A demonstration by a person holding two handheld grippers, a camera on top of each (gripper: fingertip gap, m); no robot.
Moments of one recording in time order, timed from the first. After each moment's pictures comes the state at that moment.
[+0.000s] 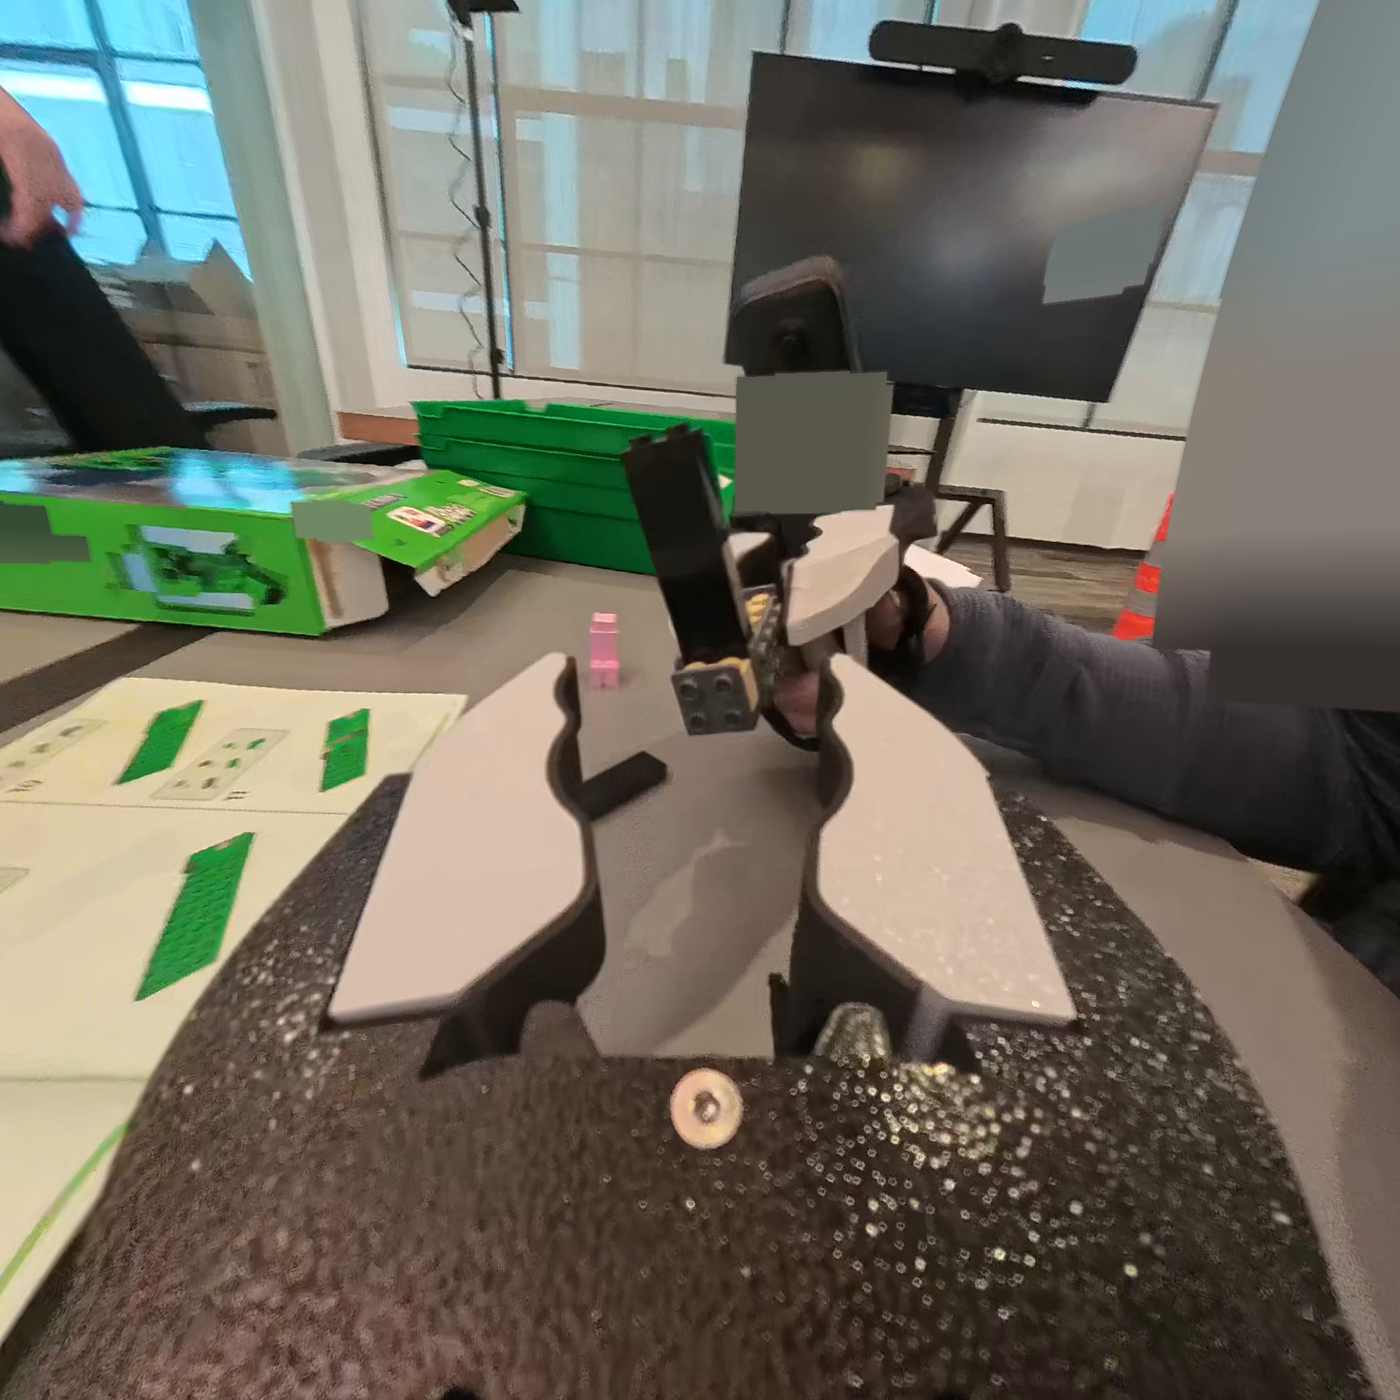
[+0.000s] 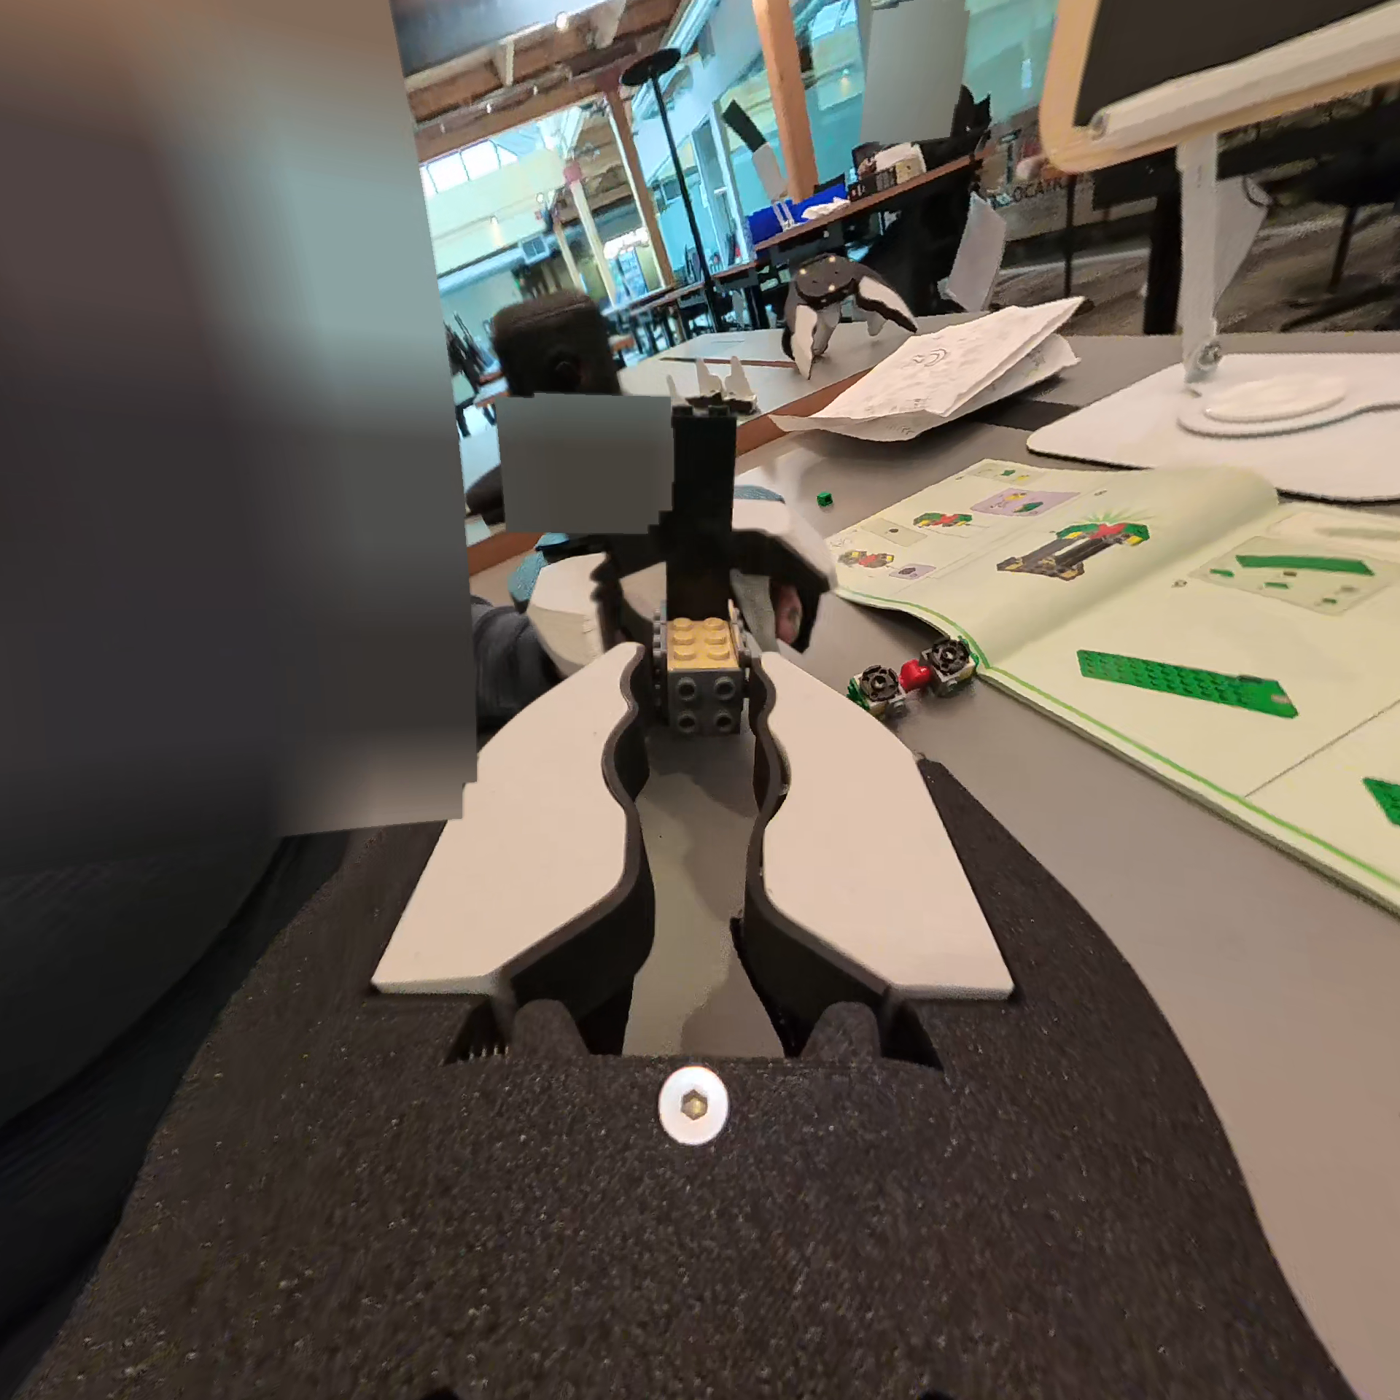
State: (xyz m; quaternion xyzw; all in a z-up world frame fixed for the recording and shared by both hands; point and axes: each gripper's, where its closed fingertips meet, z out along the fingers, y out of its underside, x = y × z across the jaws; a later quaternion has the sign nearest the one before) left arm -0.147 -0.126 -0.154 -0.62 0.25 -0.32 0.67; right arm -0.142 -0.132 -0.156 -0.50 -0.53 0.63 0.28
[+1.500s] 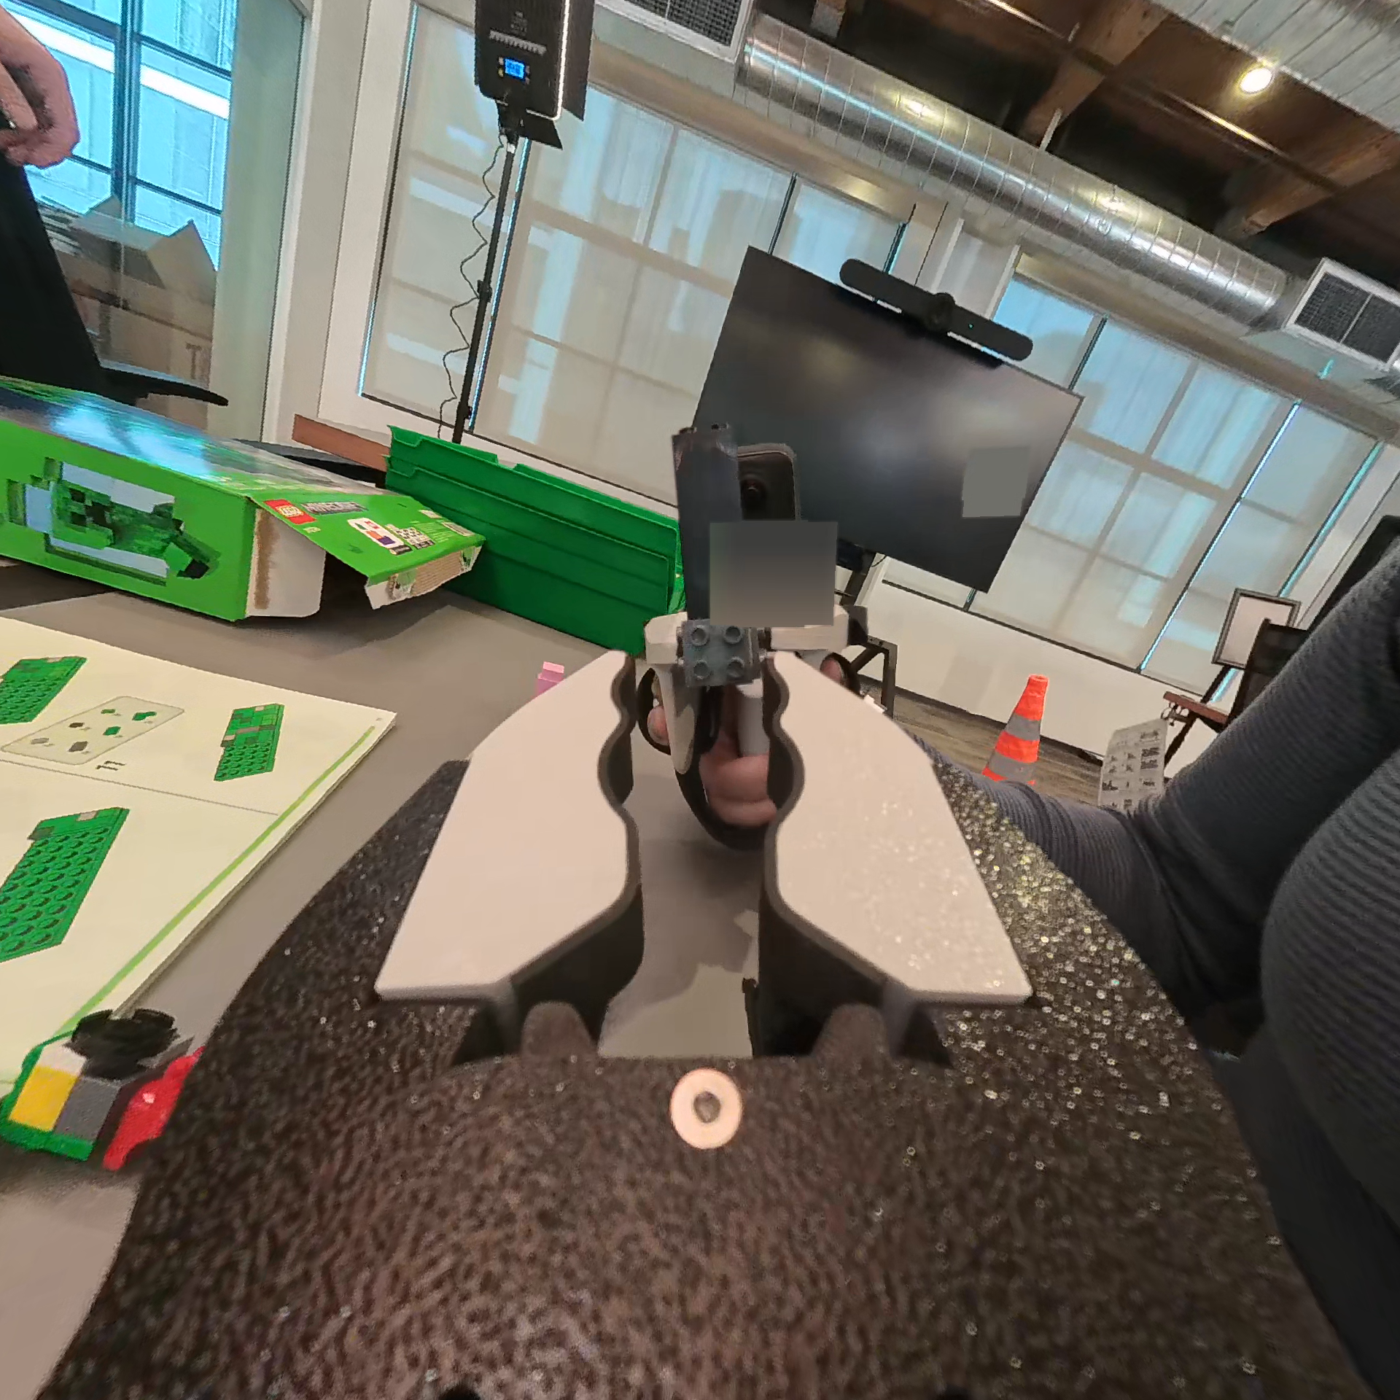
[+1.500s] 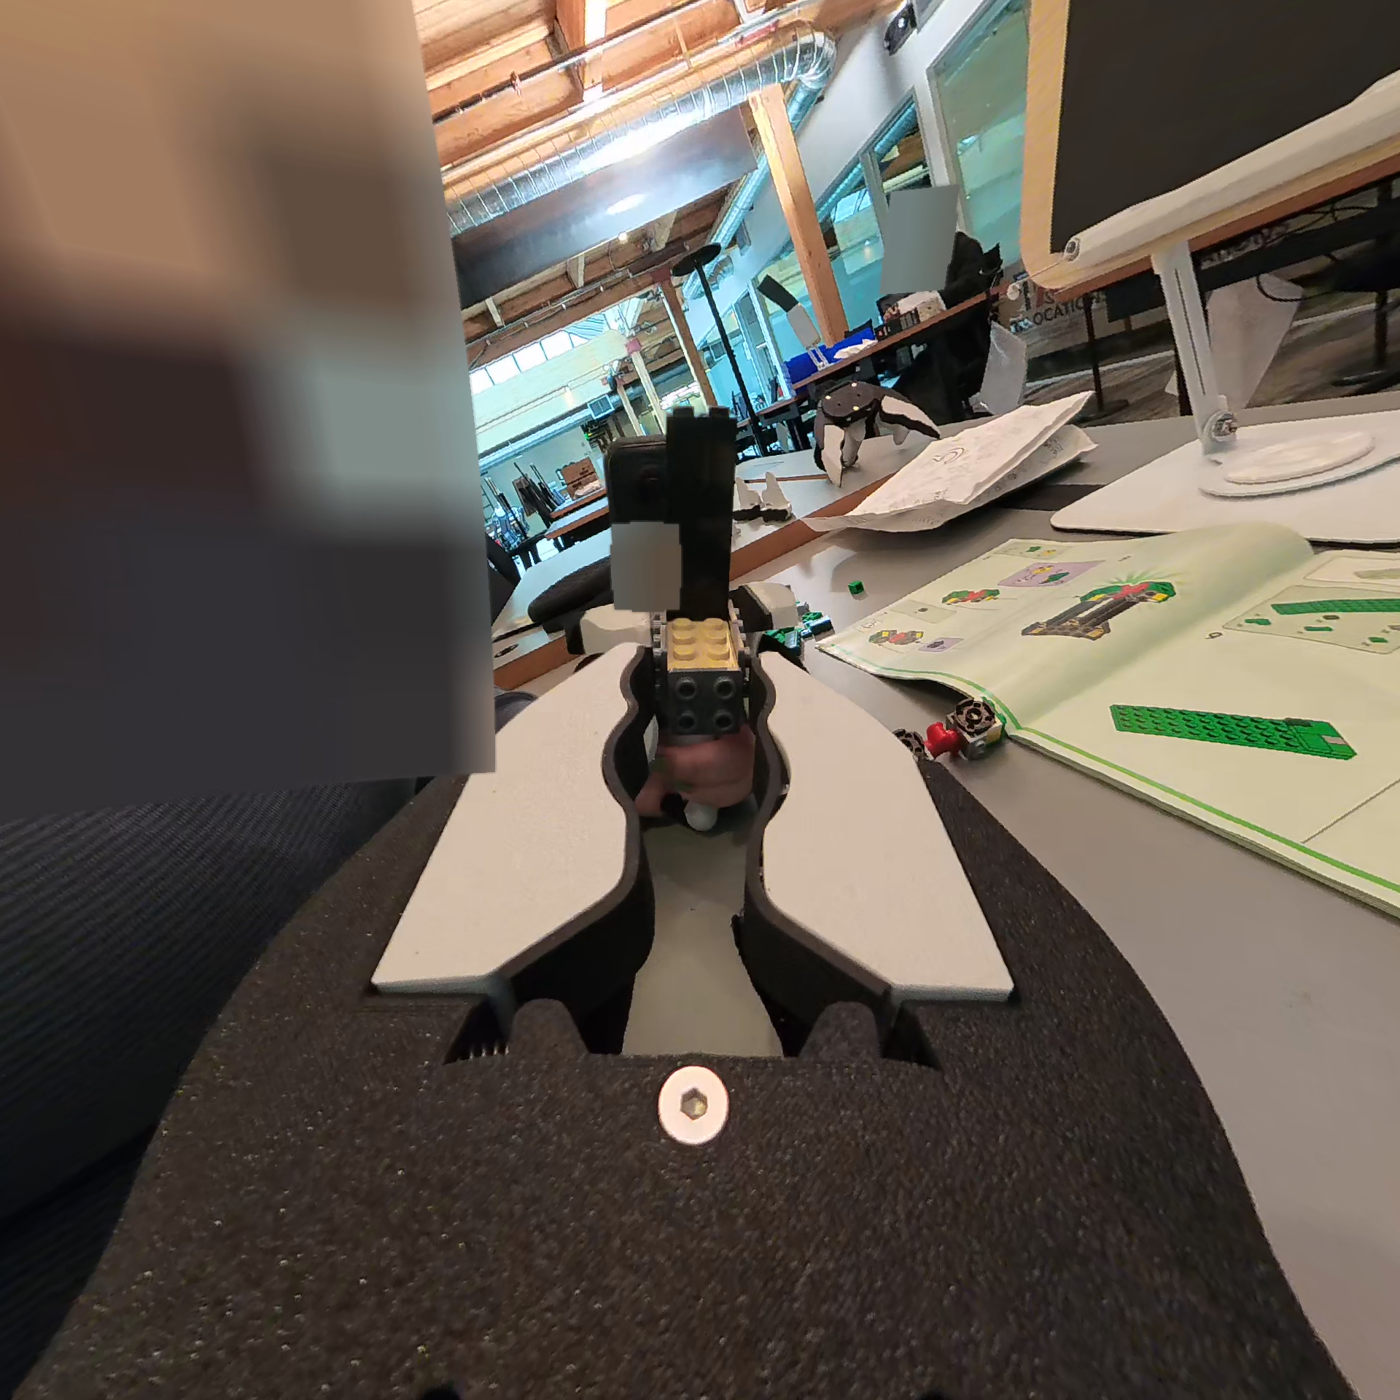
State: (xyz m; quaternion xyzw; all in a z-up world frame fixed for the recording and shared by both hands) left arm -0.156 -0.127 -0.139 -0.59 0.16 -0.45 0.65; right arm -0.141 -0.125 -0.141 -0.47 -0.46 0.70 0.28
